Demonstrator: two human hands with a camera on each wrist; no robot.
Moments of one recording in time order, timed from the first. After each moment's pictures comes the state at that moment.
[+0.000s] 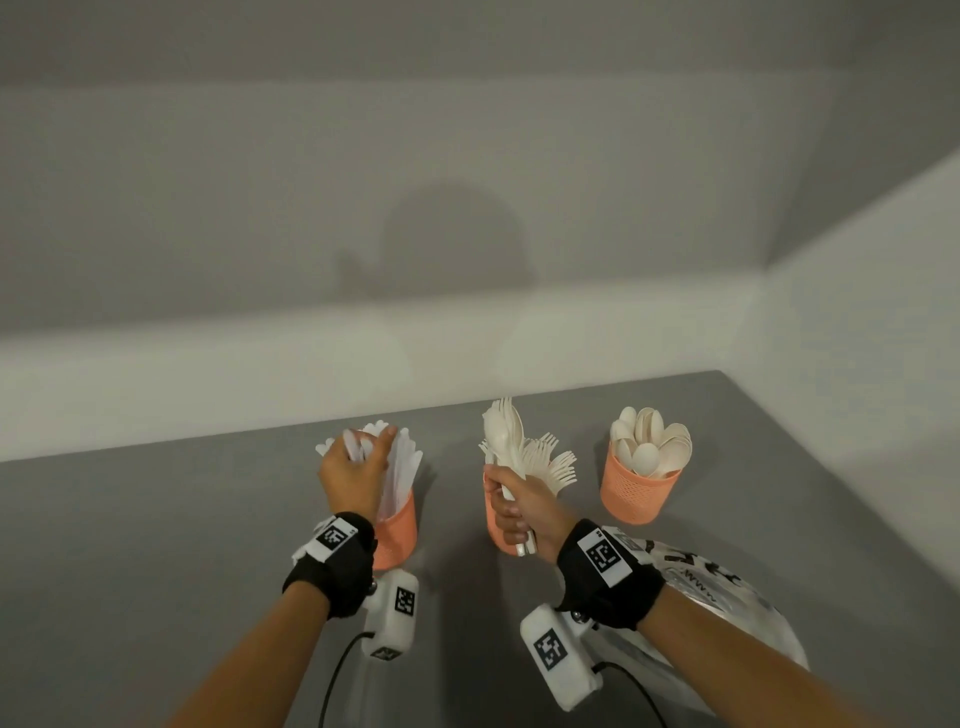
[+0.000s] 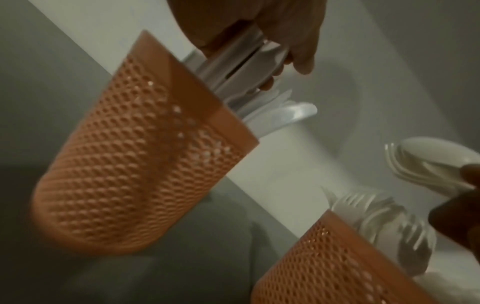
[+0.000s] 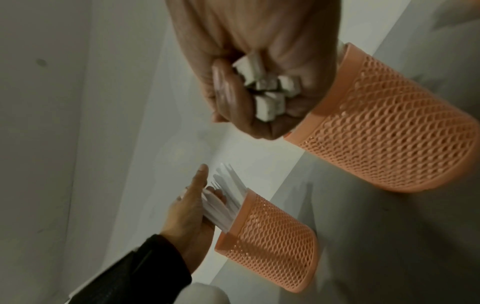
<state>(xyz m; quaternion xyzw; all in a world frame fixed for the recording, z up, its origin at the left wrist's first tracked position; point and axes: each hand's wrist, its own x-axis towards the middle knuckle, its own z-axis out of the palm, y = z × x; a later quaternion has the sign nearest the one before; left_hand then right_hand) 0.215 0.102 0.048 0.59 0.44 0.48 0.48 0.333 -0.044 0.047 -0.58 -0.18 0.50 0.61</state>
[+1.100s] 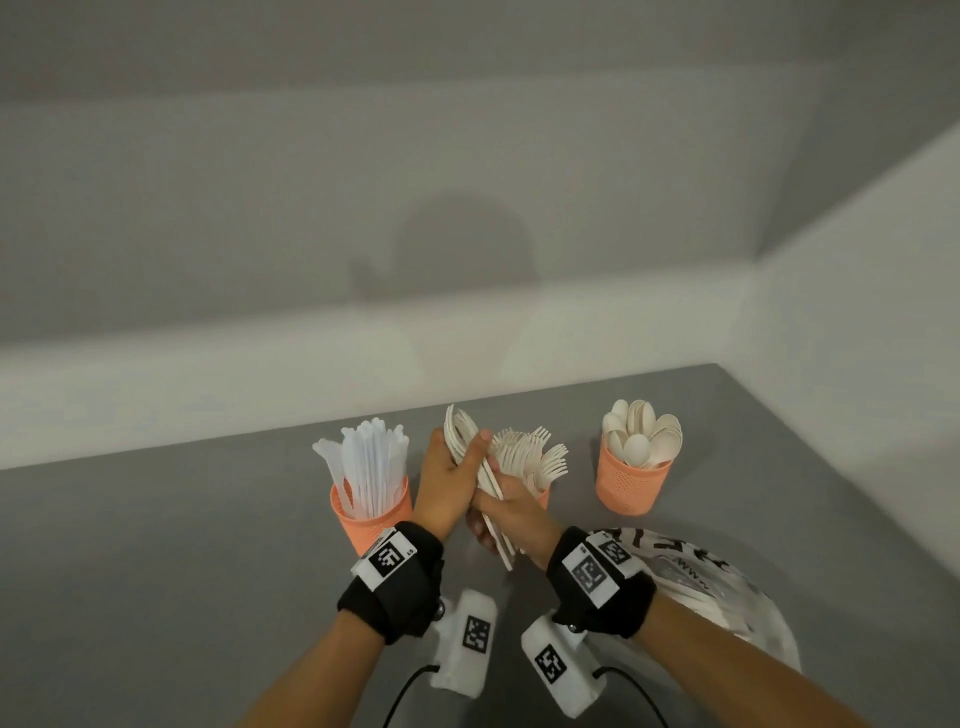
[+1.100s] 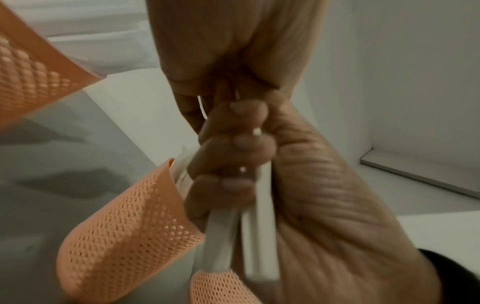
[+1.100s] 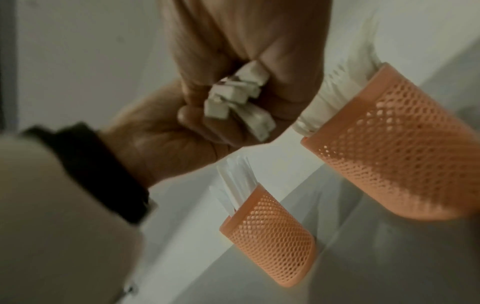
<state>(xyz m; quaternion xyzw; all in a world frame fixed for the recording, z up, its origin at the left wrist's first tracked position) 0.254 0.021 0.072 0.70 0.31 0.32 0.56 0.311 -0.058 0.054 -0.63 -0.33 0.43 0.56</state>
